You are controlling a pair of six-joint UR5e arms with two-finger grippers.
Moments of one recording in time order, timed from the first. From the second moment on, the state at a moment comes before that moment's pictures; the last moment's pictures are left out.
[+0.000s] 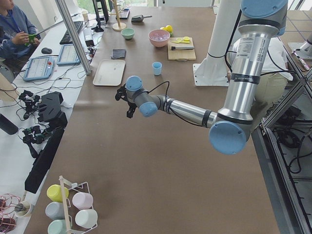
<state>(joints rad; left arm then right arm) -1.14 -1.70 -1.63 -2.10 -2.33 -0.40 1.57 -1.79 1.84 -1.68 2.24 -0.15</state>
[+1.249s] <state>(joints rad) -1.58 -1.55 -1.57 -1.59 -2.38 0.40 1.57 -1.79 1.85 -1.68 2.24 -0.15</state>
